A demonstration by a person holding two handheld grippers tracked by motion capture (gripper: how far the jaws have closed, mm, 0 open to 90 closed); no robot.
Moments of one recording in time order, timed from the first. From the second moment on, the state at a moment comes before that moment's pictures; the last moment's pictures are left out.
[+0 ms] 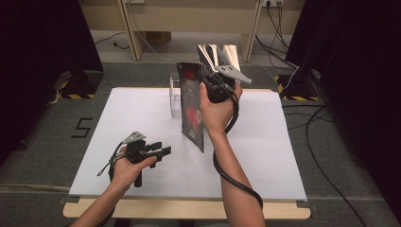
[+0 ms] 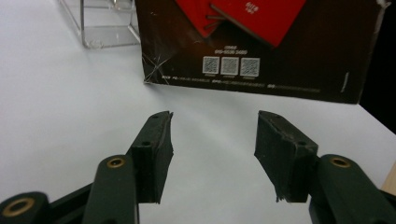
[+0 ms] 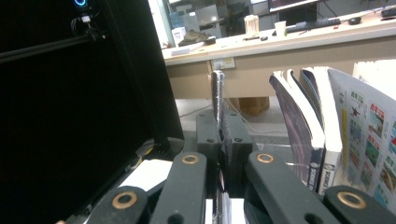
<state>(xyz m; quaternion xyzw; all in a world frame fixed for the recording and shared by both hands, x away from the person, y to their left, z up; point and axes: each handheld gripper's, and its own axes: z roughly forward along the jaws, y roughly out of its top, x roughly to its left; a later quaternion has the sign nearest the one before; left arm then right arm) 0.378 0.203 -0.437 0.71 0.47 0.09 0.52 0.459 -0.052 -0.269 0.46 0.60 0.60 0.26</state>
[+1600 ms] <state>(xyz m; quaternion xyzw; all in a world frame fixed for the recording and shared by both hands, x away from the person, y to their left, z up) 0.434 0.105 -0.319 0.70 0.41 0.22 0.54 0.448 -0.035 -0.272 0.46 0.61 0.59 0.27</state>
